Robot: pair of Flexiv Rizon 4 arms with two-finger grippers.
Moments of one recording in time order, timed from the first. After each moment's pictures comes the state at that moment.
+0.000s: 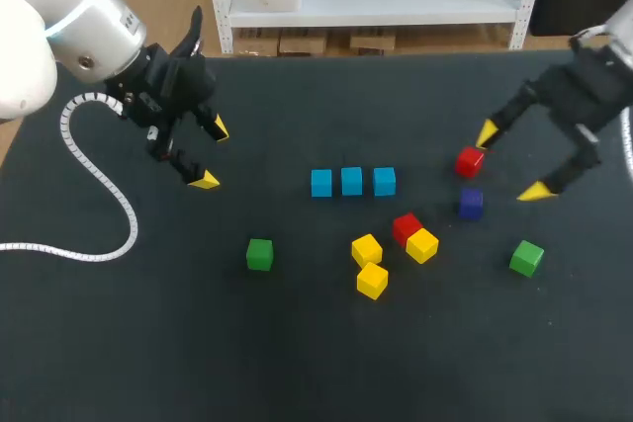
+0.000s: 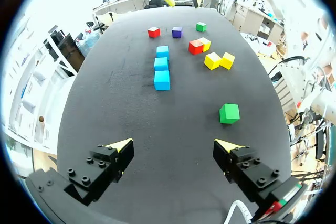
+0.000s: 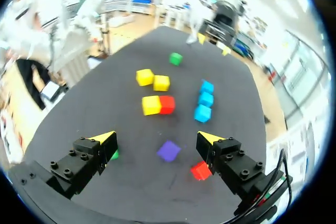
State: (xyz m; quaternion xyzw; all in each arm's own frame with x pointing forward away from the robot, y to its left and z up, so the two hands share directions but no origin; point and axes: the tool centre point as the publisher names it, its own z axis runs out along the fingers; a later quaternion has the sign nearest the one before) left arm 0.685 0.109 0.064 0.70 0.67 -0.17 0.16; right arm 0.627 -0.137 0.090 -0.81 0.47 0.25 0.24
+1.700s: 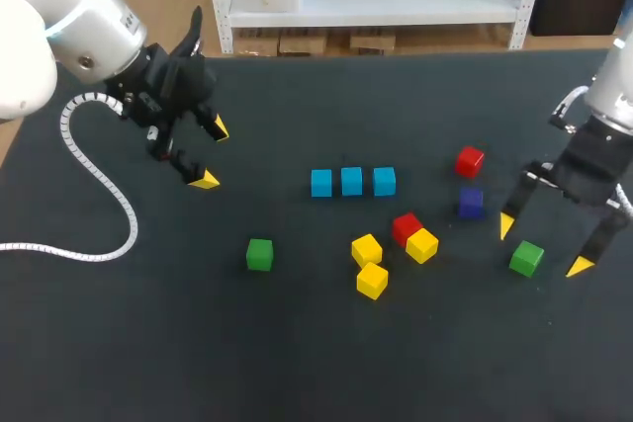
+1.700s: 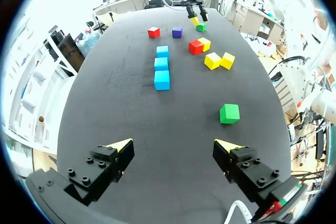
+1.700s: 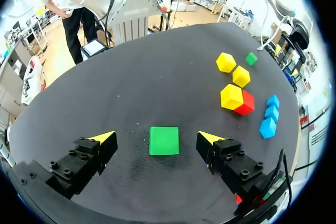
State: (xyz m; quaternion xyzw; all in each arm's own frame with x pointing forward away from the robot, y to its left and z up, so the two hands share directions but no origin) left arm 0.685 0.109 0.064 0.70 0.67 -0.17 0.16; right arm 0.563 -0.171 0.005 -0.92 0.30 0.23 0.12
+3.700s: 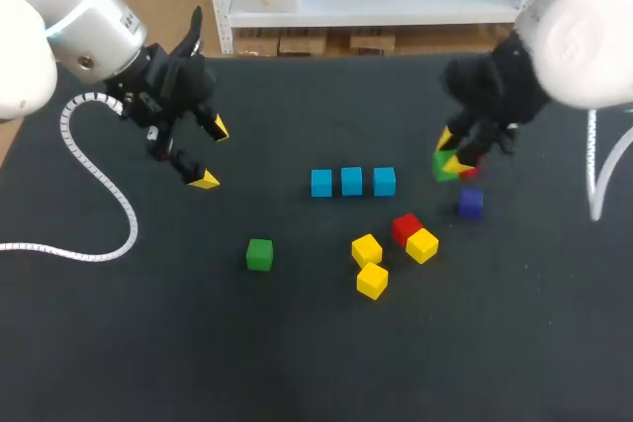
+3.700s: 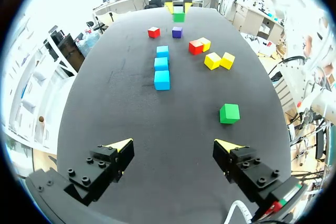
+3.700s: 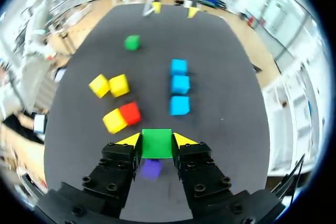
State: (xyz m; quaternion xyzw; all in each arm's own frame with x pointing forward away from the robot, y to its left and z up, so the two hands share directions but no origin) left arm 0.685 0.109 0.064 0.70 0.67 -0.17 0.16; right arm 0.668 -0.057 0.078 -0.69 0.69 0.15 0.17
